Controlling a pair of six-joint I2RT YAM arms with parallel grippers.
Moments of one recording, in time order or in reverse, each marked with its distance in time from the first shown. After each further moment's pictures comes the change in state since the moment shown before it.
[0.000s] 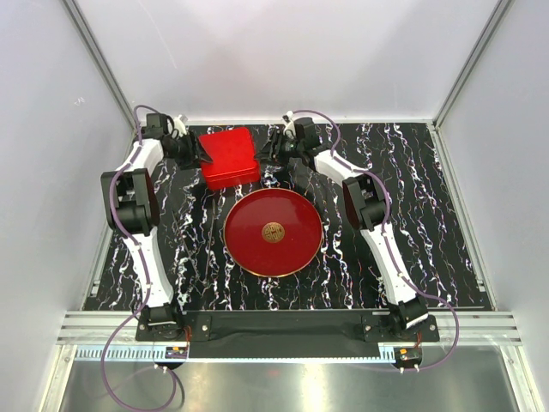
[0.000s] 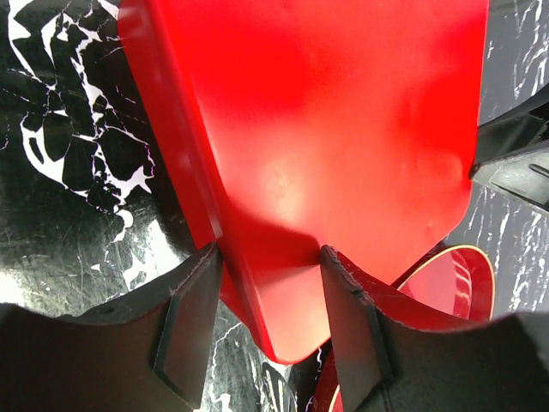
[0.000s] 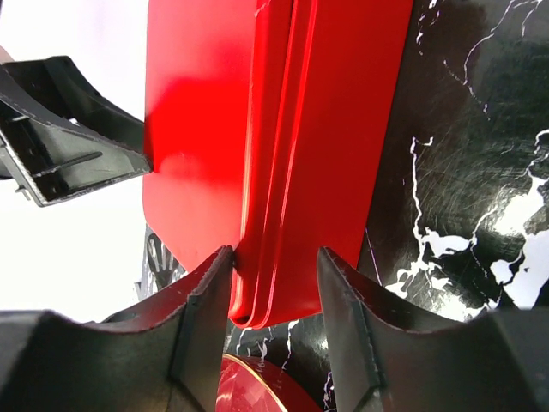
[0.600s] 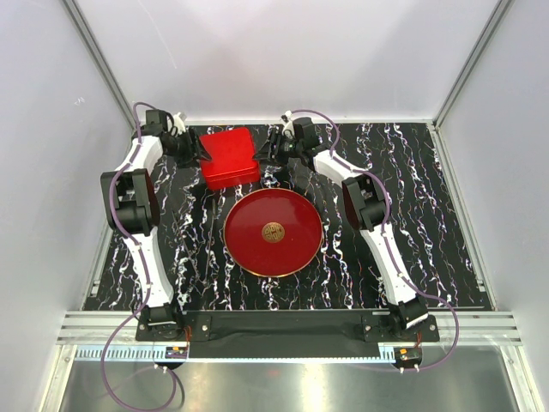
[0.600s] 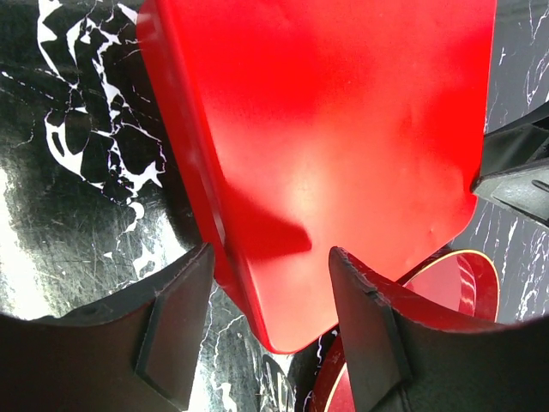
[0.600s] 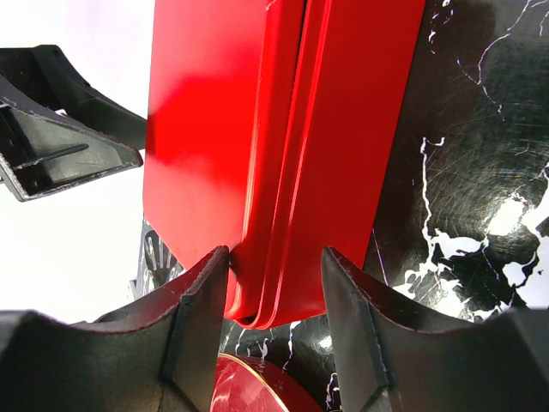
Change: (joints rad) left arm -0.004 0.000 0.056 -0.071 -0.049 0.005; right arm 0.008 -0.009 -0.006 -0.003 0.006 -0.019
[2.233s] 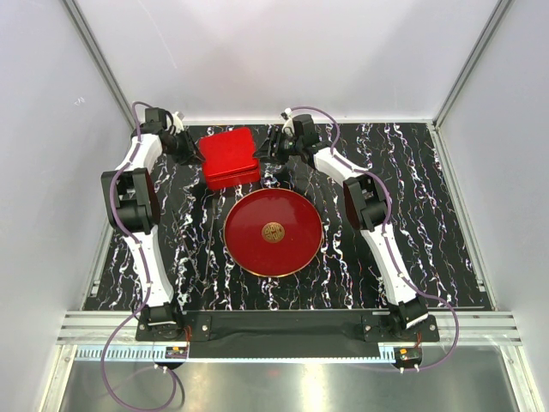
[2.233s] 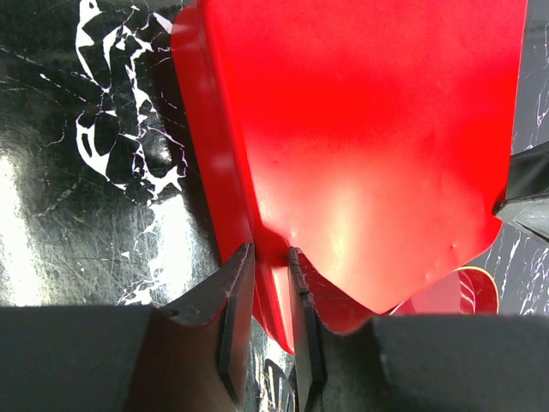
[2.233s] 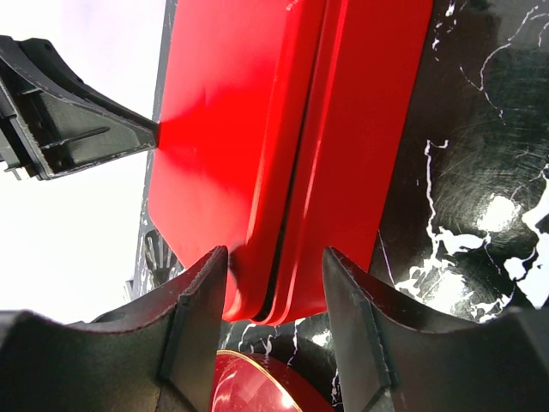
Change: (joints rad) left arm 0.003 0.028 0.051 -0.035 -0.040 -0.031; right arm 0.000 -0.011 0.028 -0.056 0.011 -0.025
